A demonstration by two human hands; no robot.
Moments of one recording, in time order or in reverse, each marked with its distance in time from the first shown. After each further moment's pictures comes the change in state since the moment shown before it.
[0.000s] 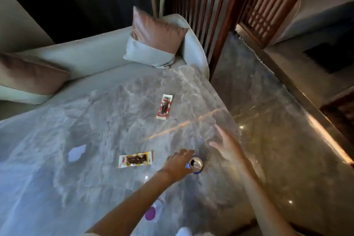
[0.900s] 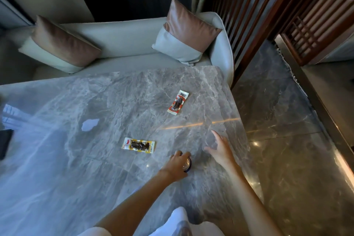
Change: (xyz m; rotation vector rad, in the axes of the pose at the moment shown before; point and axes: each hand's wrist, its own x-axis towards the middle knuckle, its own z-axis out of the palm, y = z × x) left_hand 0.009 0.007 0.030 -0.141 0.092 -0.237; right_hand 0.039 0.020 0.029 -0.035 -0.213 -0.019
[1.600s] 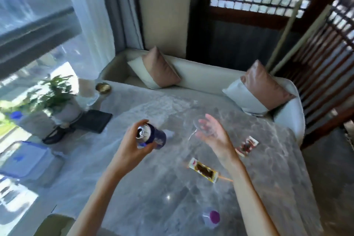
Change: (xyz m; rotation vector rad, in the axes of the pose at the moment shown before) left_hand -0.317 -0.221 -0.173 -0.657 1.069 -0.066; right_hand -0.104 -0.362 0.110 0.613 -0.391 -0.493
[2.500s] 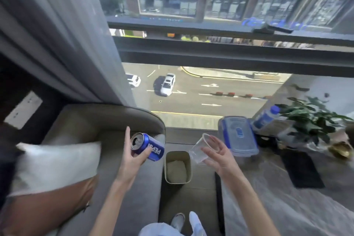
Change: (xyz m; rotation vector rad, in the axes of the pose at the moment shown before) left_hand -0.391 -0.242 -0.346 -0.707 1.448 -0.610; right_hand -0.097 0.065 0.651 -0.145 -1.258 0.499
